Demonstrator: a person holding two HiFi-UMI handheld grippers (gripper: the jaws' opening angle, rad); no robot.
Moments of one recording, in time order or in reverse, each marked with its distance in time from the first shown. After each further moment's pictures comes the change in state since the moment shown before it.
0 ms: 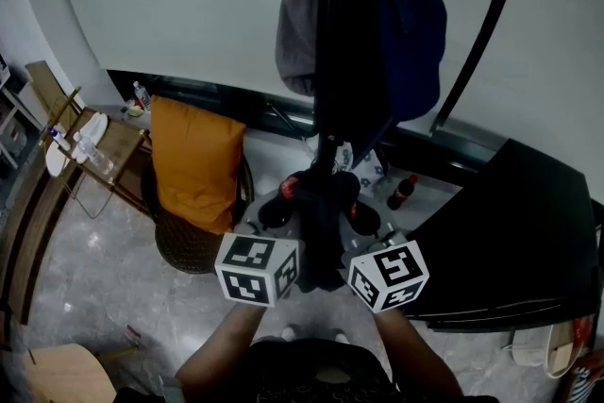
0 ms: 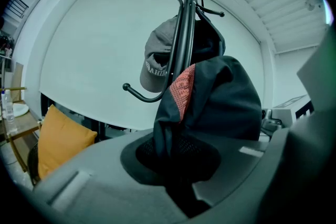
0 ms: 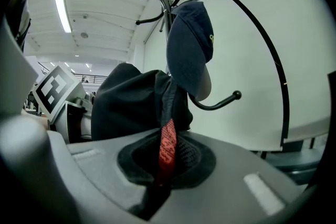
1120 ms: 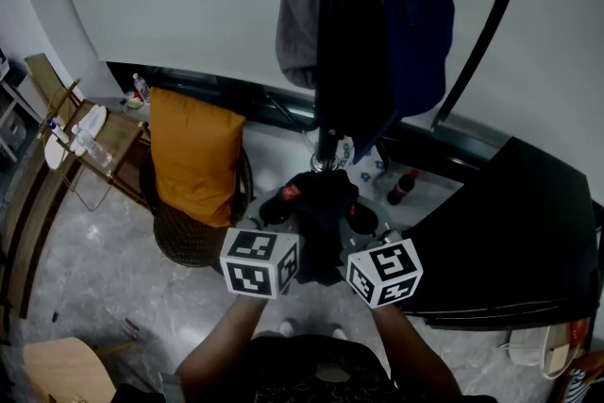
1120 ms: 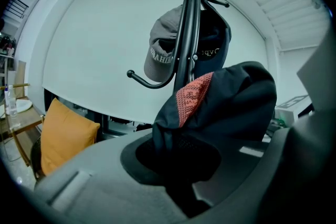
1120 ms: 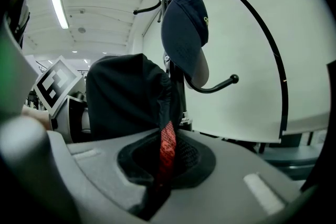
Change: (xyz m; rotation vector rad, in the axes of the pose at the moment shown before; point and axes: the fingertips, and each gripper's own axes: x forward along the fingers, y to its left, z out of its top) left arm 0.010 0.009 -0.027 -0.016 0.062 0.029; right arm 0.004 -0.007 -0.033 0.007 0.076 -0.005
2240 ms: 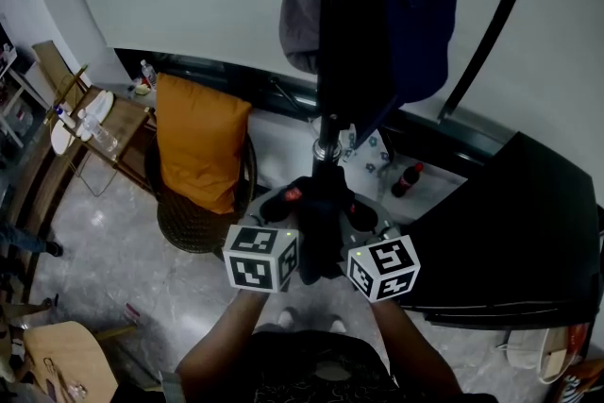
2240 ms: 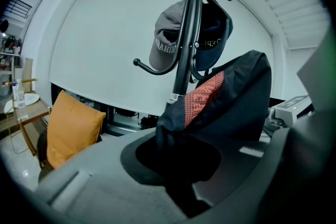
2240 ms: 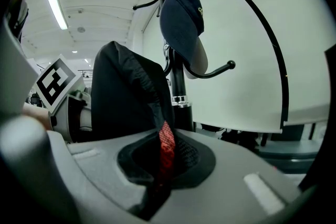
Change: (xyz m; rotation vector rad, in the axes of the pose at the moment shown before) left arm -0.007 0.001 -0.032 -0.032 0.055 0.054; right arm -0.007 0.000 -0.031 0.021 0.055 0.029
